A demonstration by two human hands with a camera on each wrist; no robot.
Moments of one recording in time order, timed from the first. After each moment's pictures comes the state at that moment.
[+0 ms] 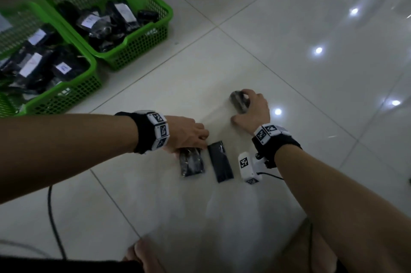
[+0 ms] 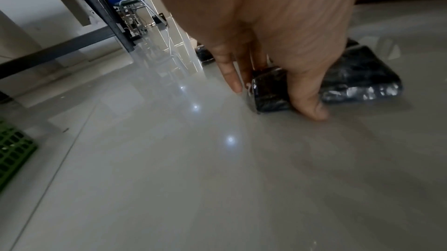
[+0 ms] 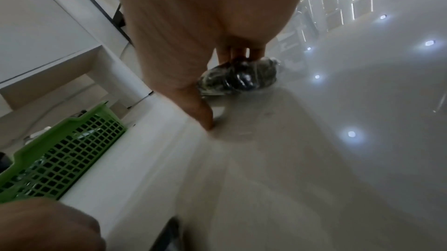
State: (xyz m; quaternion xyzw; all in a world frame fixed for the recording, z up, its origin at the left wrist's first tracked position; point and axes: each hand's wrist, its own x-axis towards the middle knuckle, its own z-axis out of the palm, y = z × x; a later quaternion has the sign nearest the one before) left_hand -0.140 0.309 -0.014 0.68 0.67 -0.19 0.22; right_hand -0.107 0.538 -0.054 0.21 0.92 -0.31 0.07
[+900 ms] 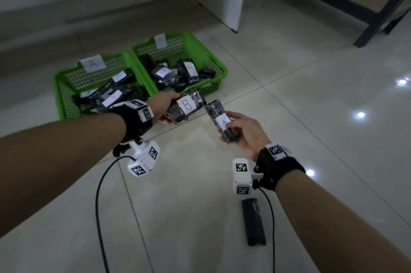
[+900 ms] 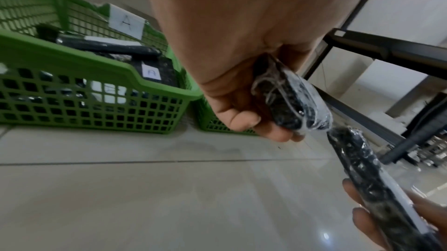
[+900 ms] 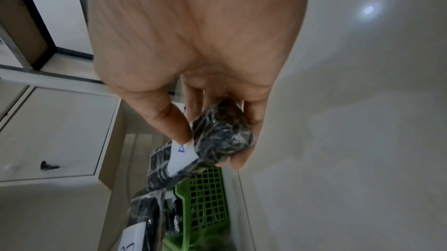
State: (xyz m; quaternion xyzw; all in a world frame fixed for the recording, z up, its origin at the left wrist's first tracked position) left_hand -0.243 0.177 0.058 -0.14 0.78 0.56 0.23; right_hand -0.196 0.426 0.010 0.18 0.57 -0.78 0.17
